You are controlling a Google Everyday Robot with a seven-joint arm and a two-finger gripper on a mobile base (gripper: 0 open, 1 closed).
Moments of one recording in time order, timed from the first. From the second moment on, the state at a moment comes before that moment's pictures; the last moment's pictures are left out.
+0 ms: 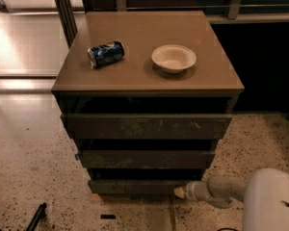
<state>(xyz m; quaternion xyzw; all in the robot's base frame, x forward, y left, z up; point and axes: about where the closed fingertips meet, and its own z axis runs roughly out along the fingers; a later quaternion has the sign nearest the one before) 0.560 -0.174 0.202 -0.18 0.92 0.26 0.24</state>
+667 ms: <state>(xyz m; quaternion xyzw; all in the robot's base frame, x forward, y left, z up) 0.562 -0.176 0.182 -0.16 0.92 0.27 0.23</state>
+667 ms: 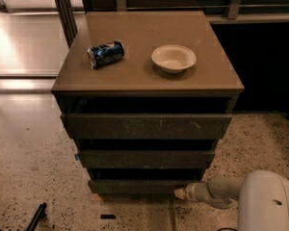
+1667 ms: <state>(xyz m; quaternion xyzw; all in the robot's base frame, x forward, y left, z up) 0.612 -0.174 0.204 -0.17 0.92 0.25 0.27</state>
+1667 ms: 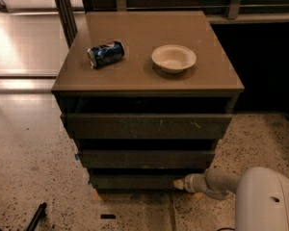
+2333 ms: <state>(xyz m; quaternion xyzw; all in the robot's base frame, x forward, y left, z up) 0.609 -0.175 0.206 -0.17 0.92 0.25 0.27</state>
